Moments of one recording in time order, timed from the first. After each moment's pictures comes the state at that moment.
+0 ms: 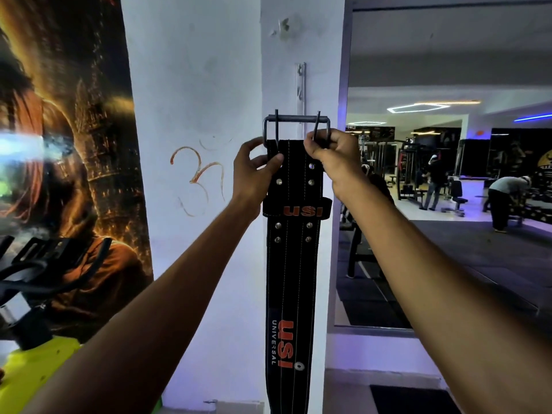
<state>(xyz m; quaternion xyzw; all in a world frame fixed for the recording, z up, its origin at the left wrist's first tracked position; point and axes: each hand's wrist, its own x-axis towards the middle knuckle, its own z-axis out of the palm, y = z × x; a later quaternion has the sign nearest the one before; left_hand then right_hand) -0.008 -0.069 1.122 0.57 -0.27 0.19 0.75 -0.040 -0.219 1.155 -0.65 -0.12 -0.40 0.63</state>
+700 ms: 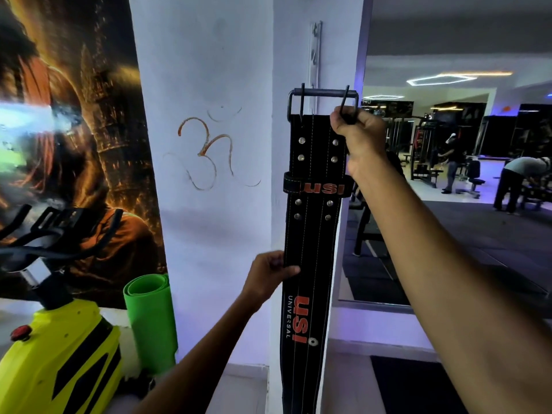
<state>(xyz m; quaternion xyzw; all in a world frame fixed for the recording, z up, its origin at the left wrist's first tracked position) 0.003 -0.061 0.893 0.69 -0.28 0.00 0.67 -0.032 -0.232 1.141 -0.56 -0.06 -0.42 0.71</state>
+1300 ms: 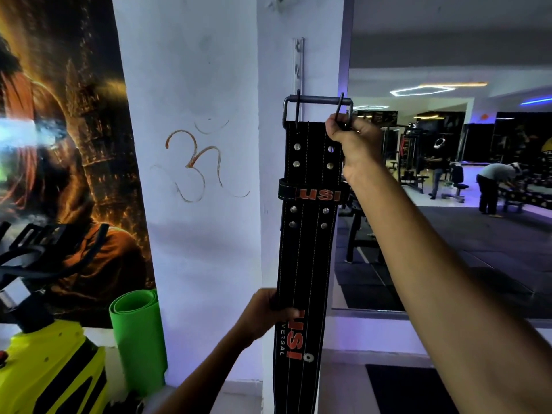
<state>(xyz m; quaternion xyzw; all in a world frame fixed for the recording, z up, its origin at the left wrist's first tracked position) -0.007 -0.067 0.857 0.71 -0.33 -0.08 0.61 -0.044 -0.248 1.147 -0.56 -0.05 -0.43 0.71</state>
